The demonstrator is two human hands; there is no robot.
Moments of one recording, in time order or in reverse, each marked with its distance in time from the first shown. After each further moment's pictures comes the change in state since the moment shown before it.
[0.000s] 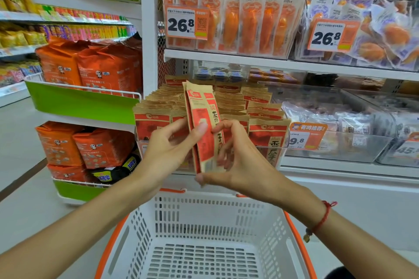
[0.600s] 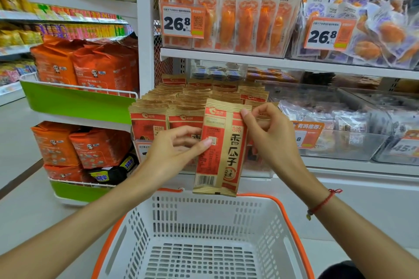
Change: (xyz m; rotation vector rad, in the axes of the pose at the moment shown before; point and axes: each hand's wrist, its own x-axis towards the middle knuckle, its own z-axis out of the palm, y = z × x) left_hand 0.007 -0.010 -0.001 0.257 -0.021 -0.071; right_hand 0.015 0.019 -0.031 0.060 0.501 0.197
